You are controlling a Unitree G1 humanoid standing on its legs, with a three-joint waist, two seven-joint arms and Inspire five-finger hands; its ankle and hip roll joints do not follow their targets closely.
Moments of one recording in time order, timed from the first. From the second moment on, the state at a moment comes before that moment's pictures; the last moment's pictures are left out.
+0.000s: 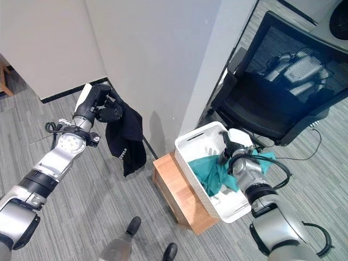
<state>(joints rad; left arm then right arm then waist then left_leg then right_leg) -0.71 0.61 -0.44 0.43 -0.19 0.00 0.25 -0.69 -0.71 0.47 0.83 -0.33 0.10 -0.15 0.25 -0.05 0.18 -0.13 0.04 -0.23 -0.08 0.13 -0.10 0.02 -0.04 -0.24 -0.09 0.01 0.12</state>
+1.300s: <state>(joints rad) -1.21 1.02 -0.88 0.41 -0.63 -0.04 0.12 -0.24 -0.54 0.13 1.36 -0.13 0.14 -0.11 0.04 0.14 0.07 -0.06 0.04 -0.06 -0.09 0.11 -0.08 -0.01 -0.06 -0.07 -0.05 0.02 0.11</state>
